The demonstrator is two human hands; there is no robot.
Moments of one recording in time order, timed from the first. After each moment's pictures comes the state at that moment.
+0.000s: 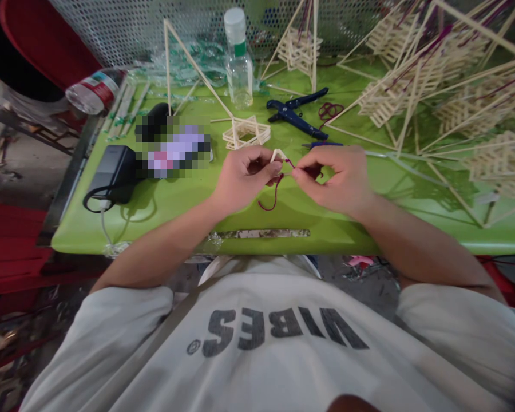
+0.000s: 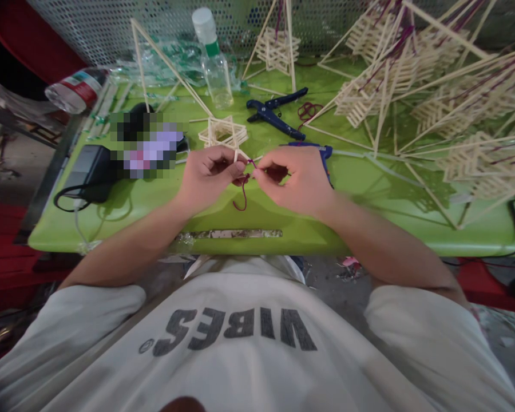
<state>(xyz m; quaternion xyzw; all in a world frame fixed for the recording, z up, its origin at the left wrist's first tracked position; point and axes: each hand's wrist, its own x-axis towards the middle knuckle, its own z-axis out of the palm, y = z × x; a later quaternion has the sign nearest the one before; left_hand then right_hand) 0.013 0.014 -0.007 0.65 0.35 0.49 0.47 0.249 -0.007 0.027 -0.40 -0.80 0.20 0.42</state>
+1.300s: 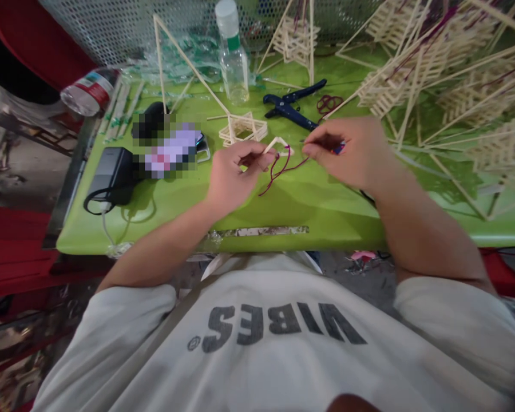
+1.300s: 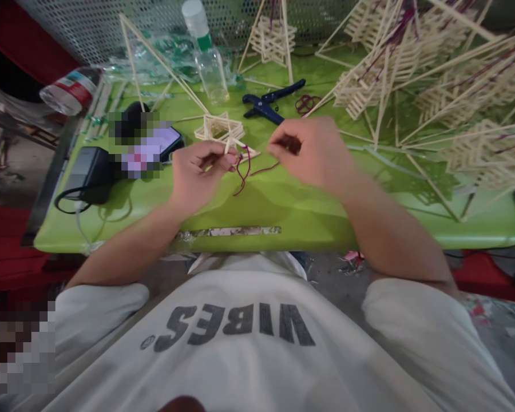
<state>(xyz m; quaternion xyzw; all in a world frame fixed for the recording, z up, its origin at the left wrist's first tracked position) 0.009 0.022 -0.015 0.72 0.34 0.54 0.27 0.288 0.028 0.036 -0.49 -0.78 0.19 0.33</state>
